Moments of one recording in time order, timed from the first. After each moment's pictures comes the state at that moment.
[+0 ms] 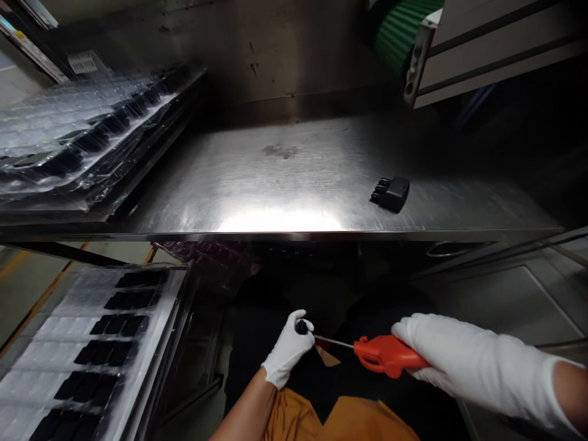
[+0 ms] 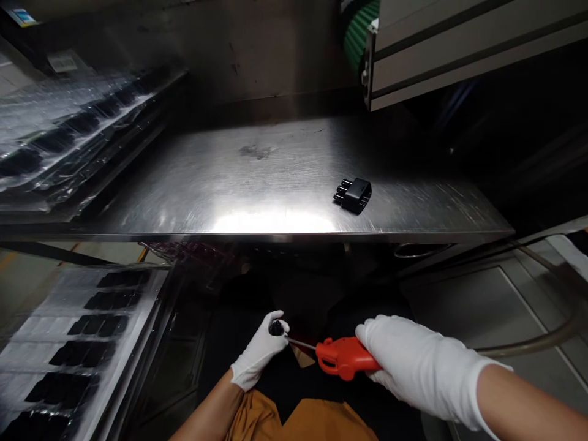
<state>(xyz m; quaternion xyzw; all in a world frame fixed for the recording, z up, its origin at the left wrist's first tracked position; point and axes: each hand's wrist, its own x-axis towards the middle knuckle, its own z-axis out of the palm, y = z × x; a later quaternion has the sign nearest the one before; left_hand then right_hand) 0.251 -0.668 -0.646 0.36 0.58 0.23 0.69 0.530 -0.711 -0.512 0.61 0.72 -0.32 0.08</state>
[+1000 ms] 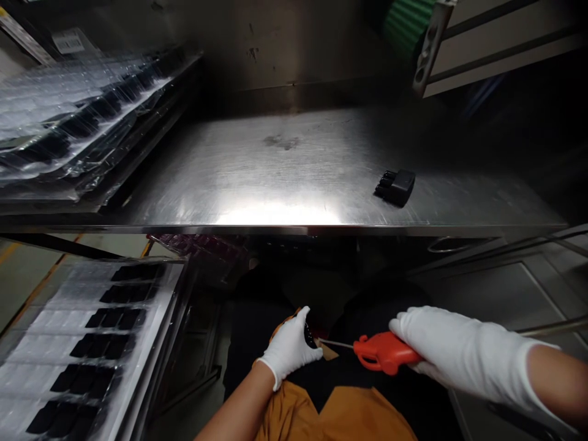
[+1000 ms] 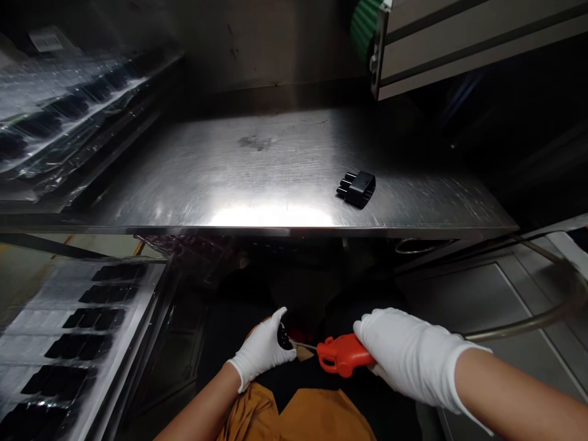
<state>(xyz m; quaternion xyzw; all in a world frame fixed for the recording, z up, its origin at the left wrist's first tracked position) 0.240 -0.664 -0.636 0.71 0.53 -0.04 0.46 0.520 -0.698 -0.499 0.57 0.76 -0.30 0.09</state>
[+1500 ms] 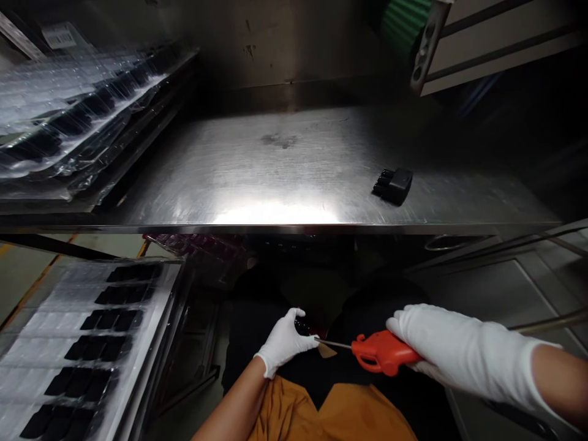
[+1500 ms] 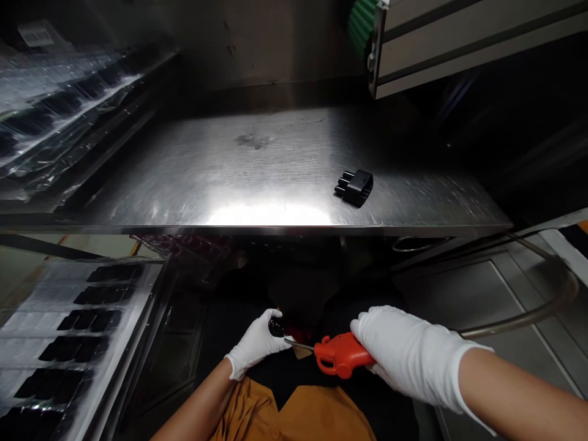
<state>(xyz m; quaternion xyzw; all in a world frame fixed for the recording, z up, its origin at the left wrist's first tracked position) 0.235 -0.663 -0.647 0.54 0.57 0.08 0.61 0.524 -0.703 -0.518 0.56 0.76 -0.29 0.14</state>
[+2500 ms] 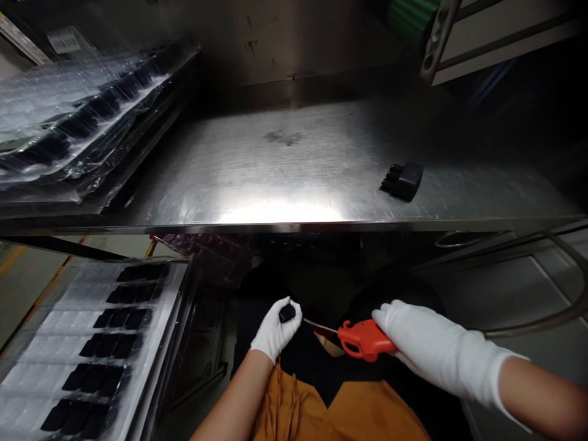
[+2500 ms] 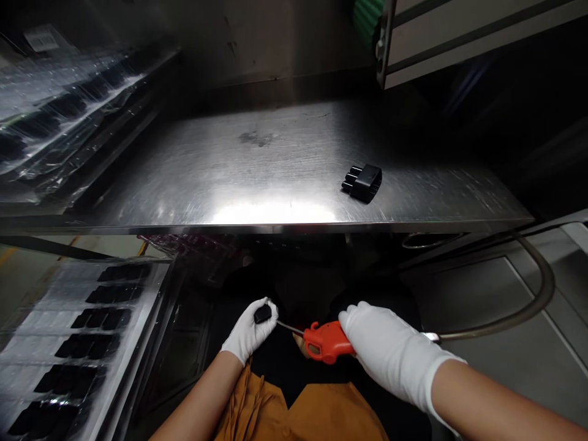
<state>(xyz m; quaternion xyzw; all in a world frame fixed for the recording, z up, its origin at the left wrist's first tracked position) 0.225 -0.631 -0.646 -0.15 0.52 0.36 0.76 0.490 -0.695 -0.521 0.56 0.77 -0.30 0.09</state>
